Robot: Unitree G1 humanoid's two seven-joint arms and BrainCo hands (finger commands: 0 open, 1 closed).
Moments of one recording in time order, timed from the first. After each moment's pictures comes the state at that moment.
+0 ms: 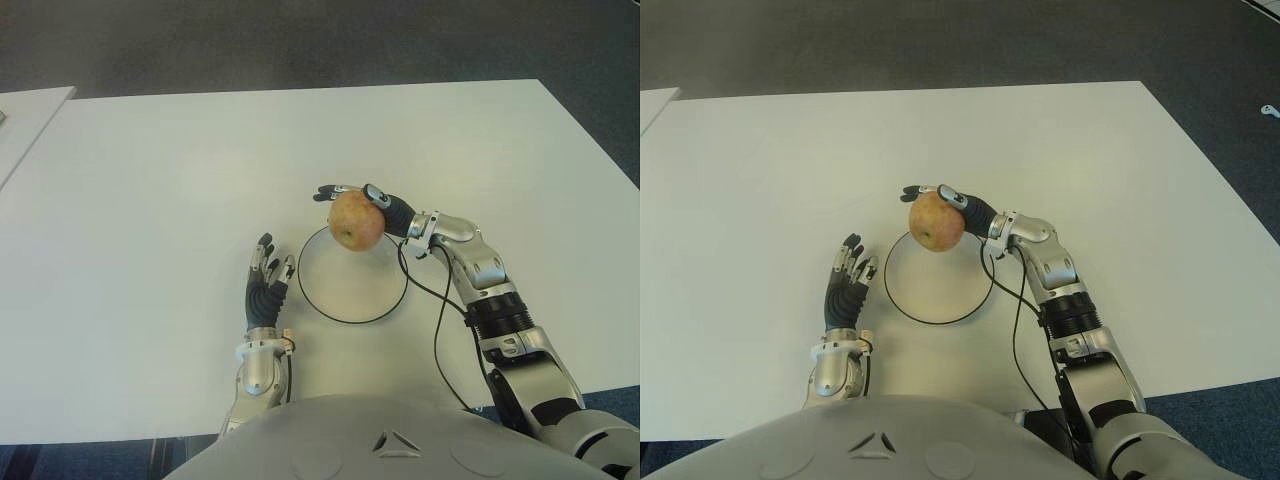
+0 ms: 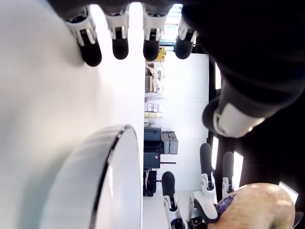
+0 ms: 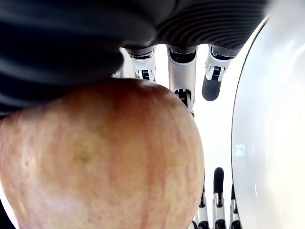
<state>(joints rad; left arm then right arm) 0.49 -0.07 -0.29 -0.07 0.08 -0.26 0.32 -0.35 -0.28 0.21 0.17 0.27 0.26 0.79</state>
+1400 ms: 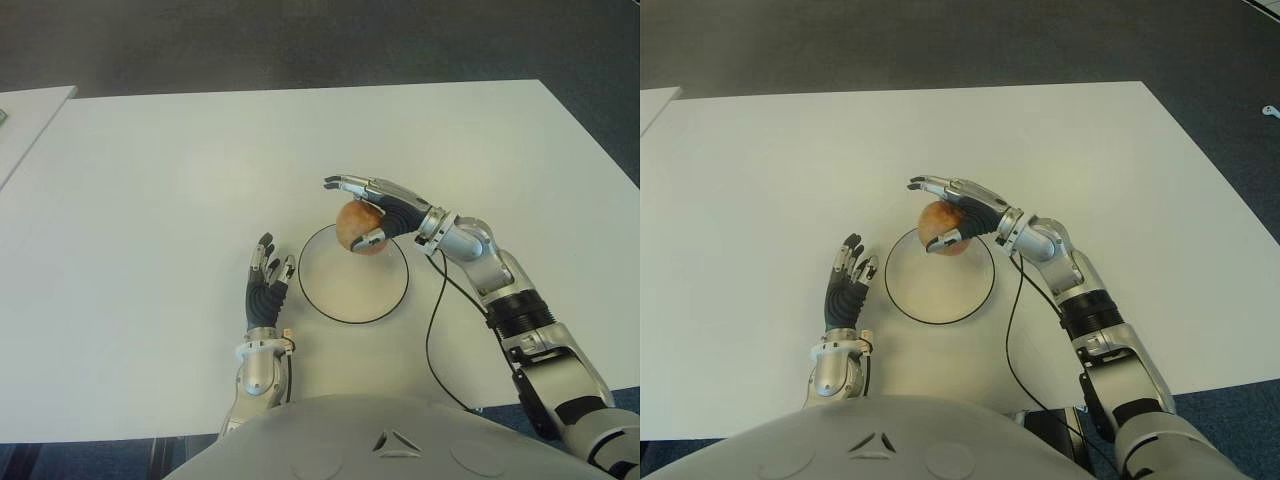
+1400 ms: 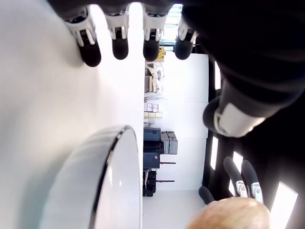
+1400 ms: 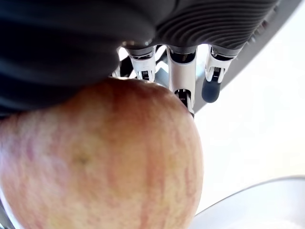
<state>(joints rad) 0.49 -0.06 -0.29 -0.07 0.08 -0.26 0.32 -0.36 -0.46 0.31 0.27 -0.56 -0.66 0.25</state>
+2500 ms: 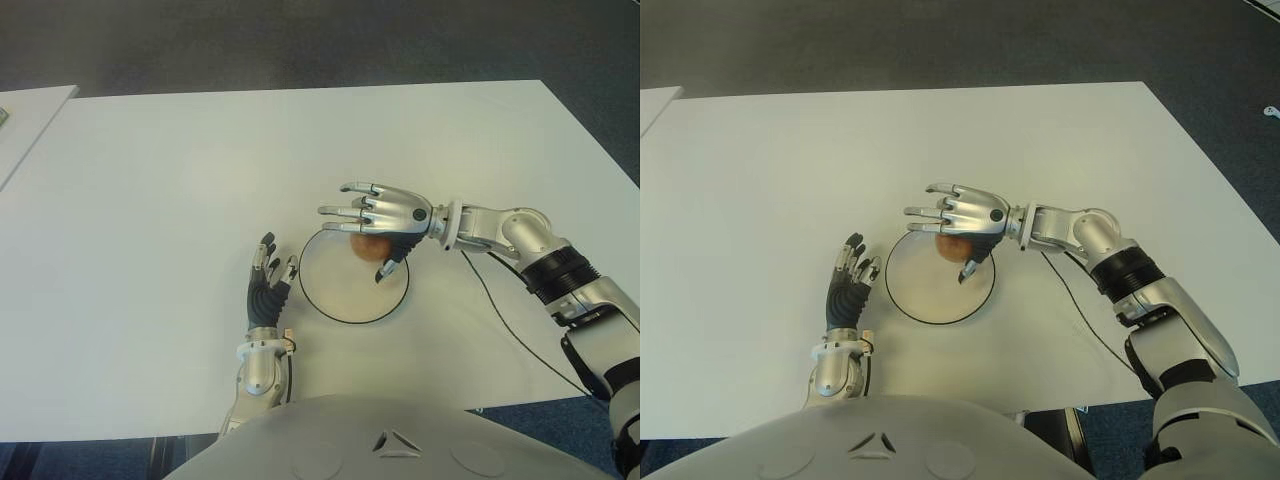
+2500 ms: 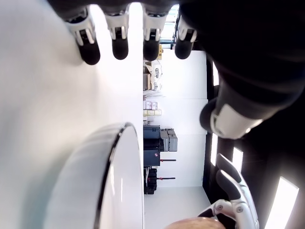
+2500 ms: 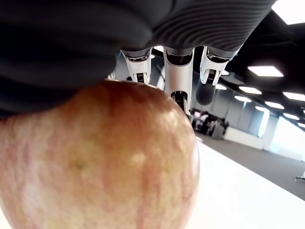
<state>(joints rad) 0.49 -0.06 -0.29 -0.06 0.10 -0.27 0.31 -0.61 -0.70 0.61 0.31 -1.32 -0.84 -0.45</state>
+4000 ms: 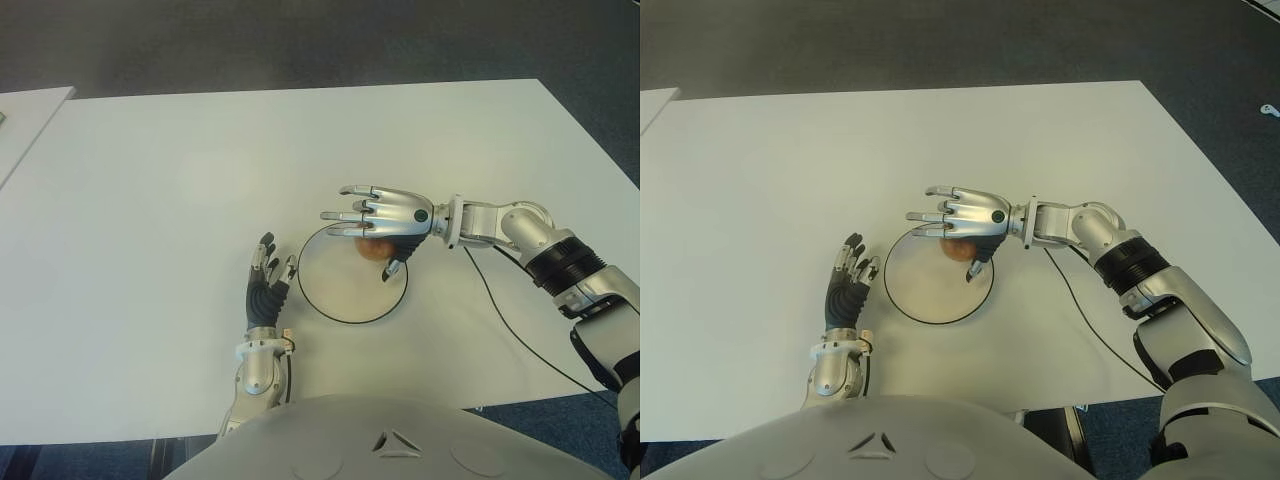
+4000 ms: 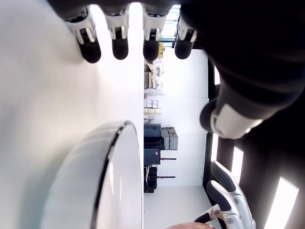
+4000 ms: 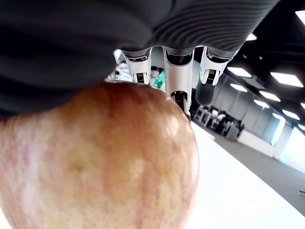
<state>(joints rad) 0.49 -0.06 -0.28 -0.07 0.09 -0.26 0.30 -0.66 -0.74 0.70 0.31 -1.40 -0.80 -0.56</state>
